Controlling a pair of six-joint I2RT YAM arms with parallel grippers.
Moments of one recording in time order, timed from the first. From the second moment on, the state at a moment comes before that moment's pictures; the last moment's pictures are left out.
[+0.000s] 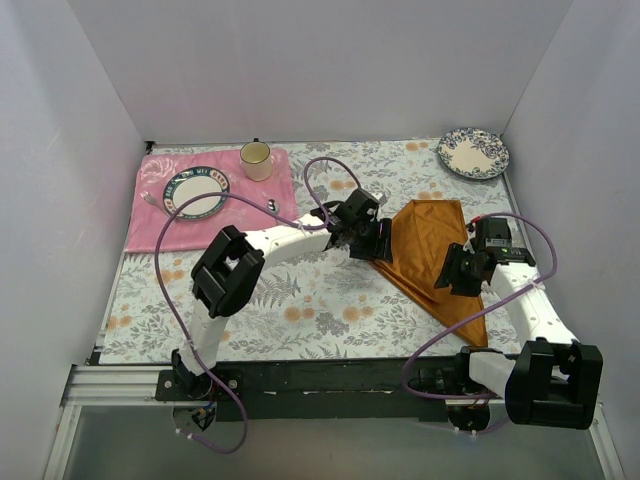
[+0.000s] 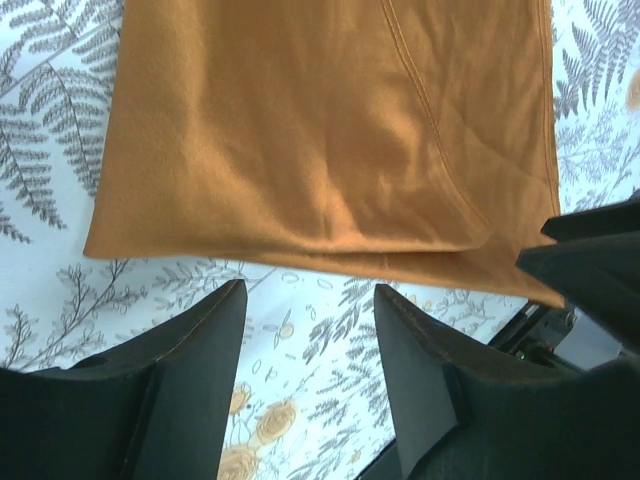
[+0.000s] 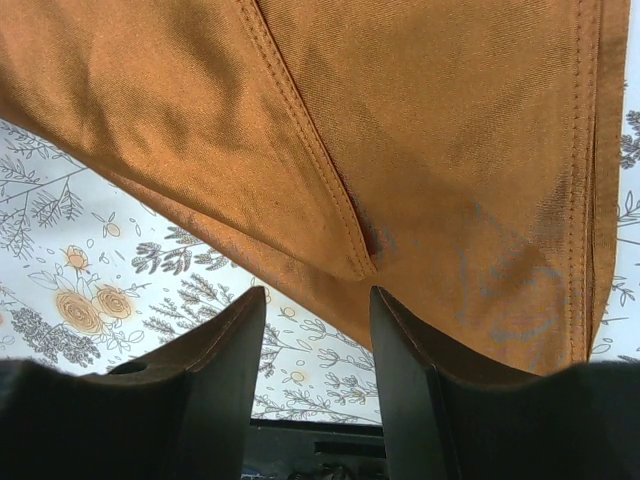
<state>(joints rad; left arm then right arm) -0.87 2.06 1.57 -0.35 0.23 -0.66 -0.04 1.10 0.71 -0.77 -0.19 0.28</state>
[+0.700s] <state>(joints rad) -0.87 2.17 1.66 -0.40 0.11 -0.67 -0.04 1.15 0.71 -0.71 -0.20 0.27</state>
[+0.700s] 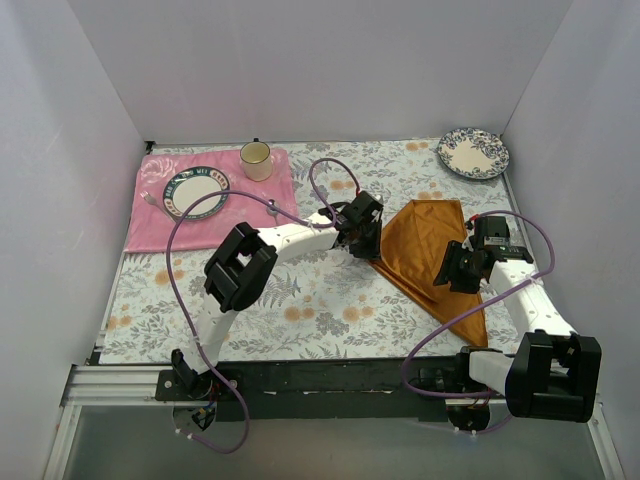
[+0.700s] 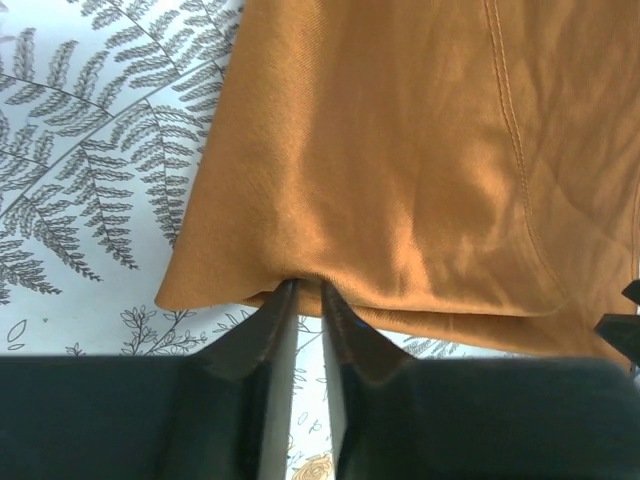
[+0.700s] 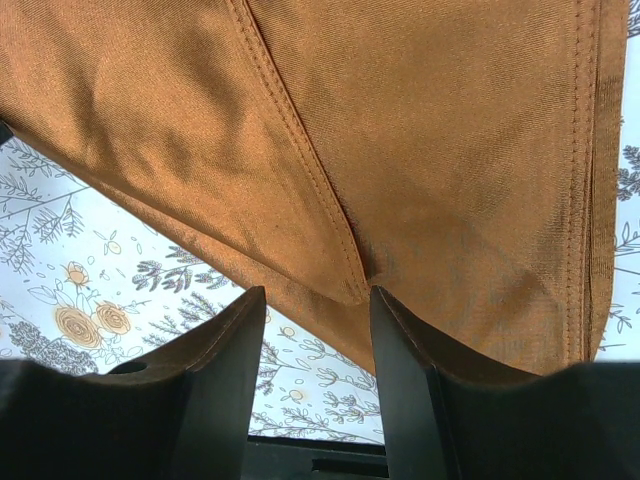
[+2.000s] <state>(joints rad) -0.85 2.22 1.76 -0.46 0.00 -0.65 -0.04 1.21 0.70 -0.66 -0.28 0.26</state>
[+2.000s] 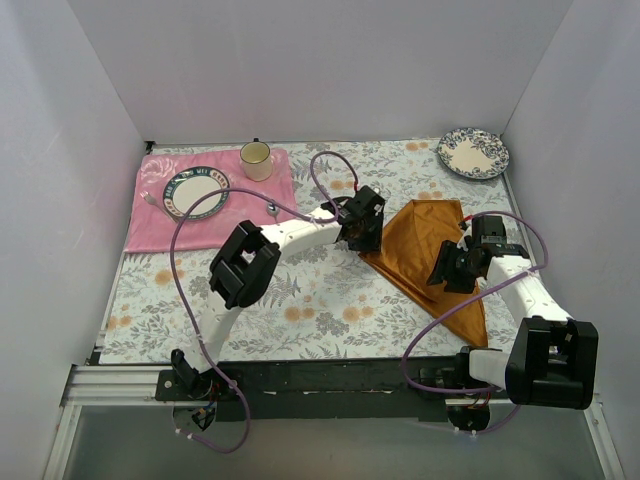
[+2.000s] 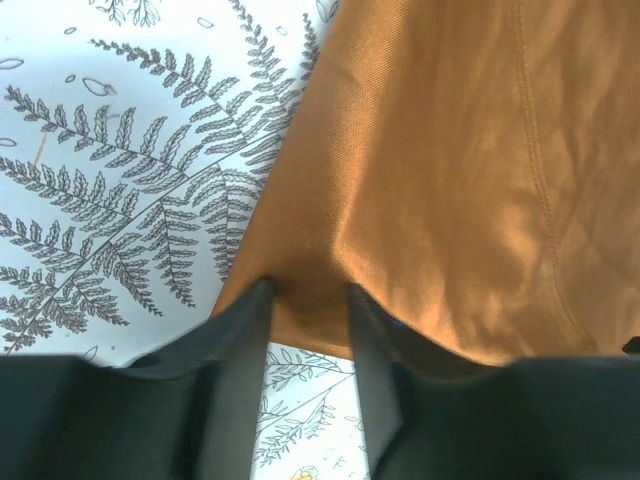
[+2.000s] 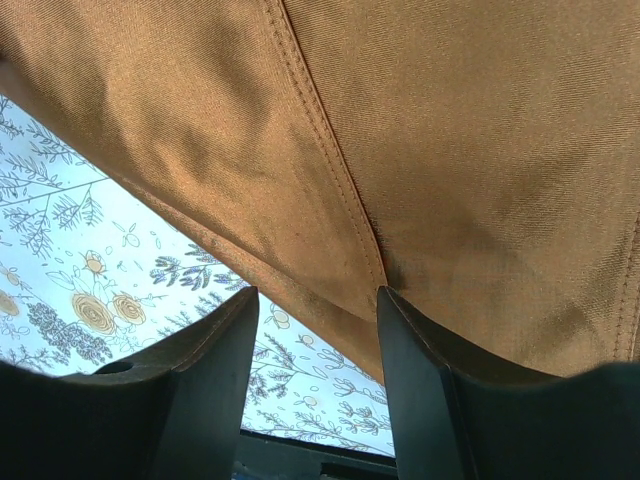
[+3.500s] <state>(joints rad) -0.91 2.17 1.82 -0.57 -0.12 -0.54 -0.04 1.18 0.63 -0.64 -0.21 0.33</state>
